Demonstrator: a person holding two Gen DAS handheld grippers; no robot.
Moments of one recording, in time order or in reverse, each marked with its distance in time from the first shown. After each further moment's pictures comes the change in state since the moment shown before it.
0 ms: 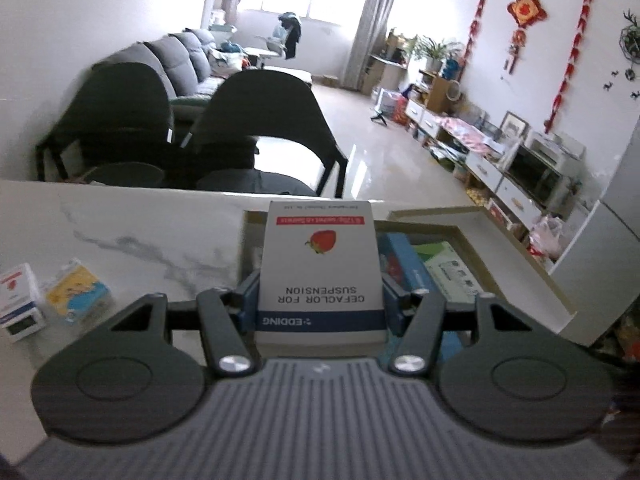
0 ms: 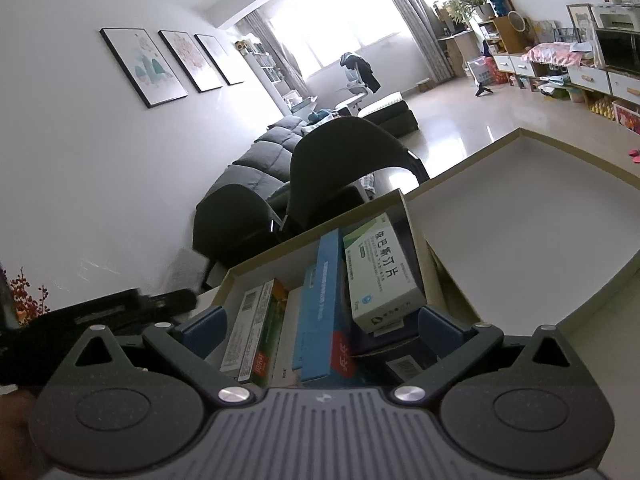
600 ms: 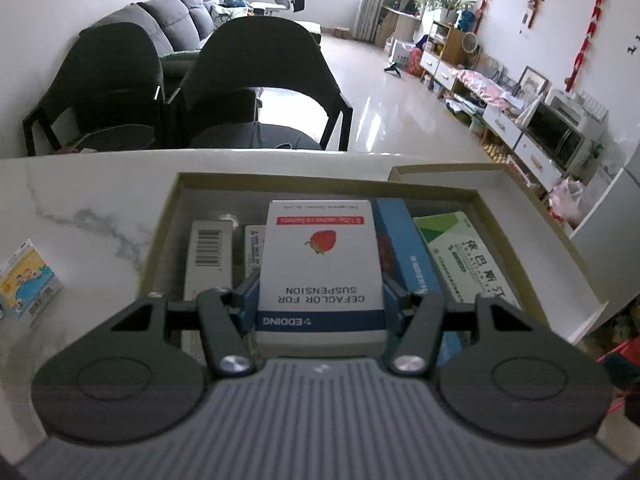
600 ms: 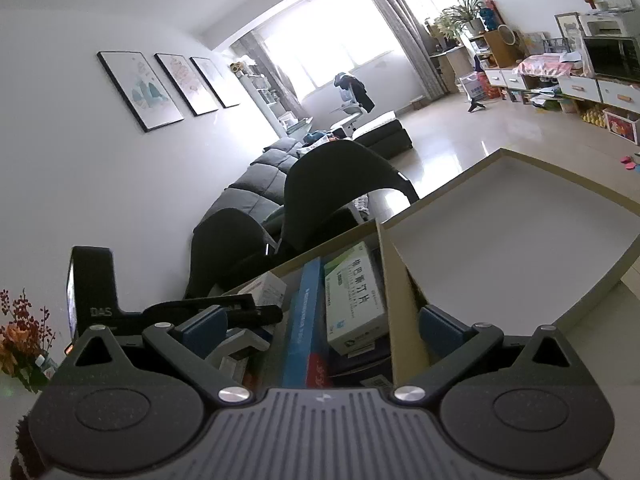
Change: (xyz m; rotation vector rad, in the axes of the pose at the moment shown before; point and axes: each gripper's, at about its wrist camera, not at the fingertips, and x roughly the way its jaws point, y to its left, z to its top) left arm 0.064 -0.031 0.004 0.007 0.150 0.062; right arm -0.020 -0.022 0.008 0.031 -0.059 -0.004
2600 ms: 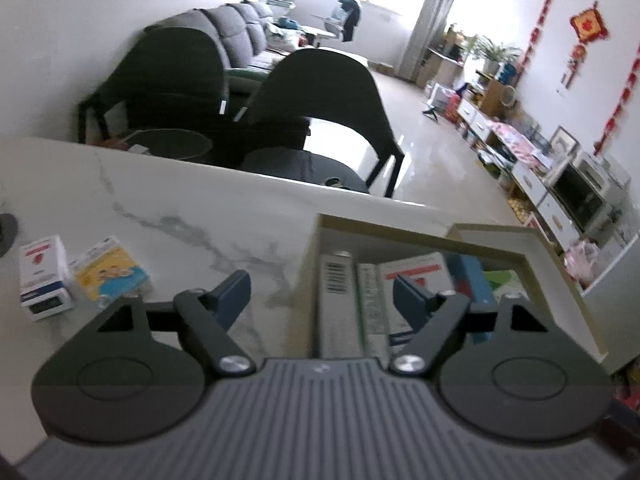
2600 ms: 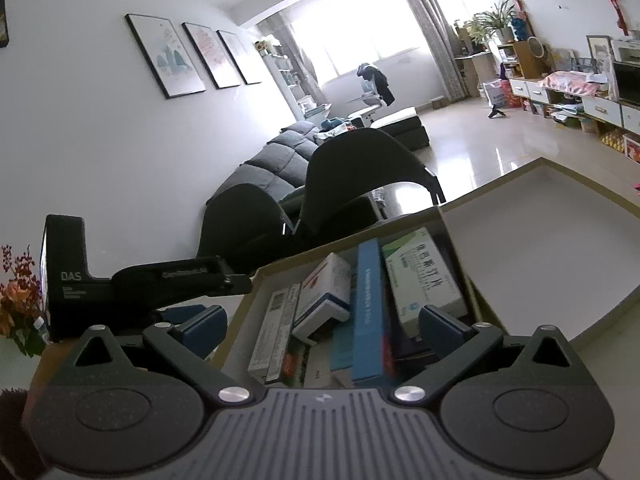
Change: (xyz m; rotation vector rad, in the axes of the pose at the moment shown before) left arm -0.050 0.078 0.005 -0.164 -0.100 0.061; right arm 0.016 0.066 -0.019 -0.124 0.047 0.007
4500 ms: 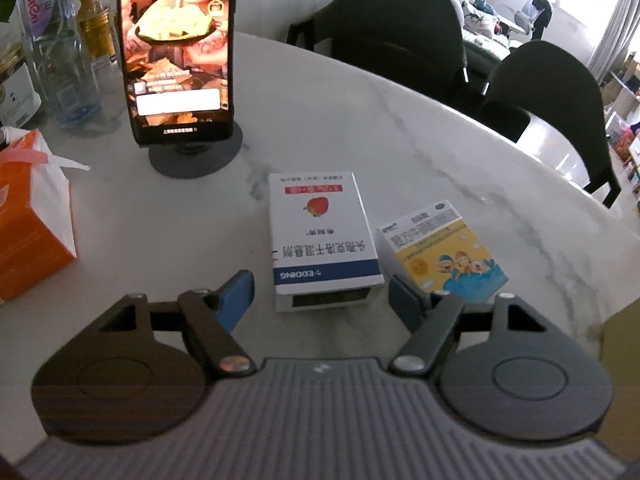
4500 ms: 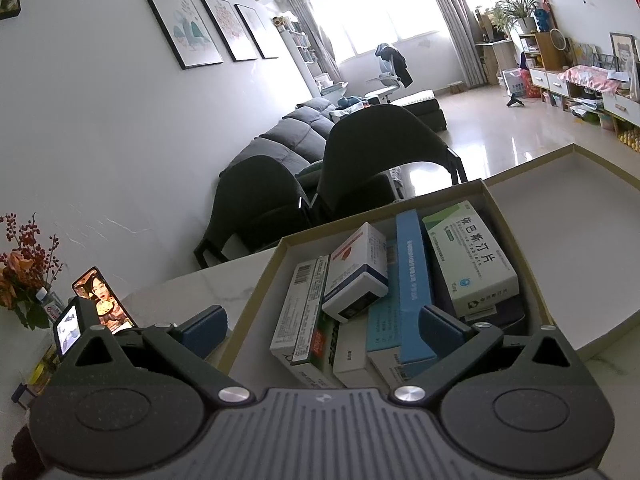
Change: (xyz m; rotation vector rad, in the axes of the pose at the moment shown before) left arm 0.031 0.198 -0.025 -0.281 0.100 0.454; right arm 0.023 0.024 -0.010 -0.041 0.067 0.024
